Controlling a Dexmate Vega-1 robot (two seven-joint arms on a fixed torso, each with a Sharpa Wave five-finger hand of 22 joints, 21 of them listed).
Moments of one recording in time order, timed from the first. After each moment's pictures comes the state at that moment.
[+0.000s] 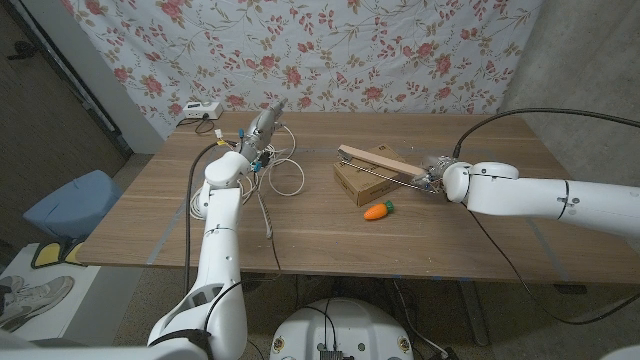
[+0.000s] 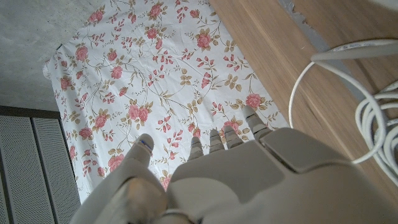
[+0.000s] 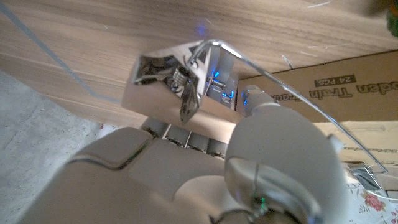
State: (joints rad) left arm 0.78 -0.15 -0.28 -1.45 0.34 -0.11 -0.51; left_hand 0.09 0.06 0.49 0.01 0.20 -0.11 -0.12 0.18 0.17 -0.11 -0.02 0.21 0.18 -0.11 0.01 0.19 0.18 -0.14 0.12 0.60 0.18; right arm -0.19 -1.11 -1.36 -2.17 0.21 -1.08 -0.28; right_hand 0.83 0.14 0.36 0.05 0.26 0.79 0.01 0.32 0.34 0.97 -0.07 0.75 0.60 0.96 -0.14 0.82 0.89 0.61 -0.06 0.59 0.27
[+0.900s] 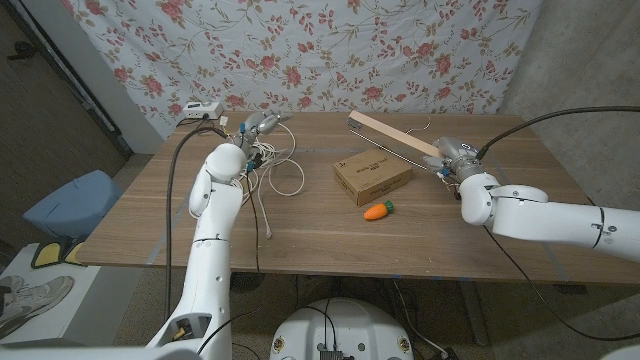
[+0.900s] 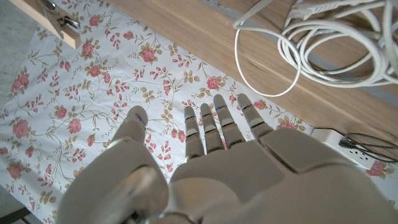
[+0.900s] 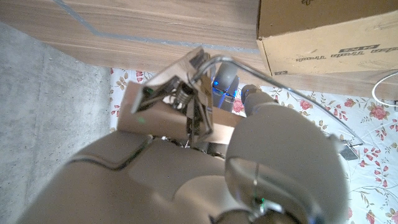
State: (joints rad) left arm 0.93 -0.02 -0.08 -1.85 0.77 0.21 -0.43; left_hand 0.43 0.04 0.50 -0.18 0.18 0.37 -0.01 0.28 0.19 0.23 -0.02 0.30 0.25 0.18 0.00 0.37 0.27 -0.07 0.11 0.65 0.23; right arm -0.41 -1.24 -1.21 -2.23 0.26 -0.84 -0.74; right_hand 0.83 0.14 0.37 0.04 0.27 0.80 0.00 0.40 0.45 0.98 -0.11 0.97 0.94 0.99 -0.15 1.03 1.23 0.64 -0.06 0.76 0.33
